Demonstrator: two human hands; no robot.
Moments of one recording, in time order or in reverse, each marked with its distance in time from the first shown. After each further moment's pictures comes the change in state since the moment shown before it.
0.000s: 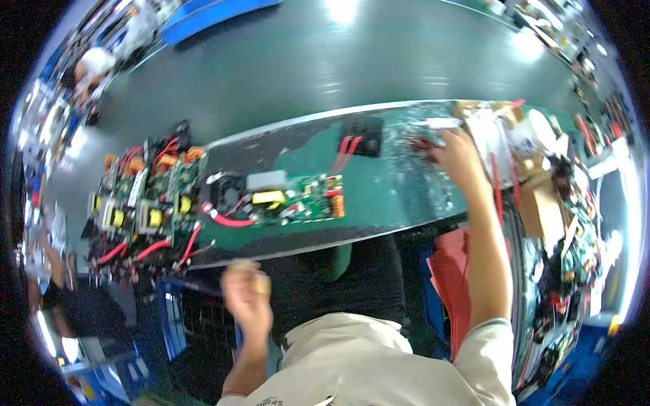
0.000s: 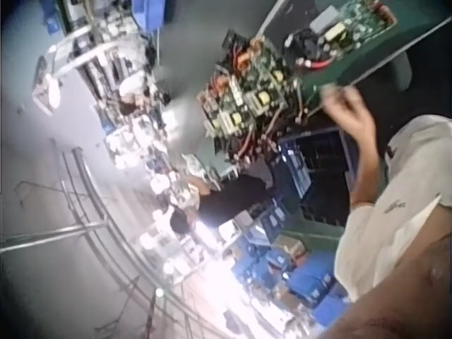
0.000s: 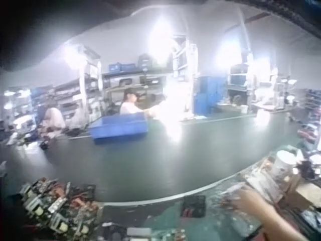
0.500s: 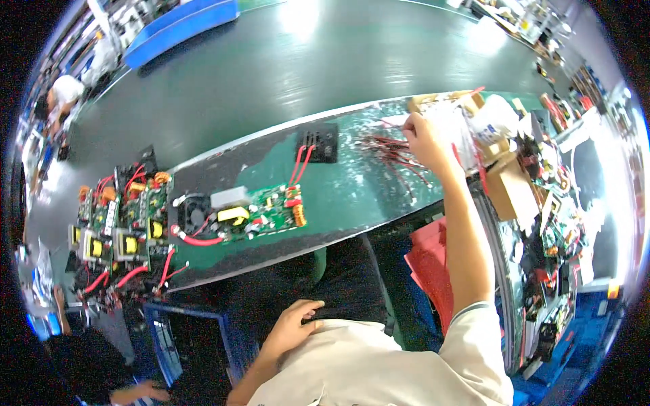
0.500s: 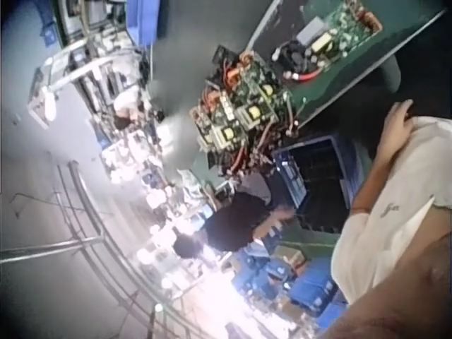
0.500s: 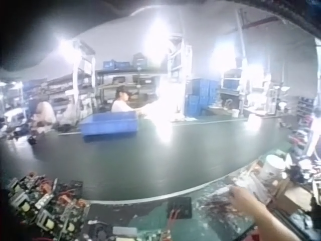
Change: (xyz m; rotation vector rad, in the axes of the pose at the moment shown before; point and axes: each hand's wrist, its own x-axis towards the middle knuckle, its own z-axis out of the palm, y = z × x) left_hand -0.050 -0.026 0.042 0.279 -1.067 -0.217; right_hand 0.011 0.040 0.002 0.241 0.035 0.065
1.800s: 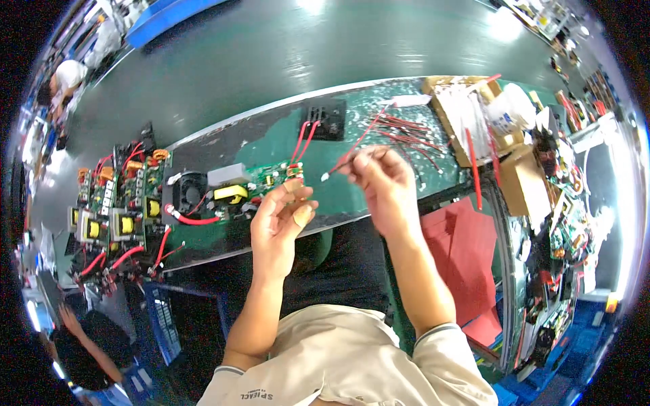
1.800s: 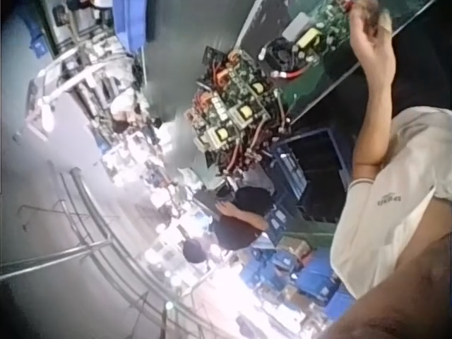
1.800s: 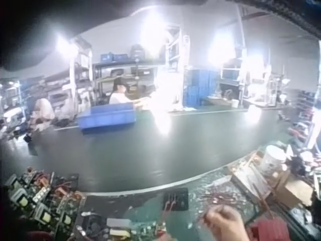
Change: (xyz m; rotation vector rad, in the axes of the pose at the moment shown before) left_hand 0.106 0.107 -0.068 -0.877 0.472 0.246; right_hand -0.096 -0.145 0.039 1.619 0.014 0.348
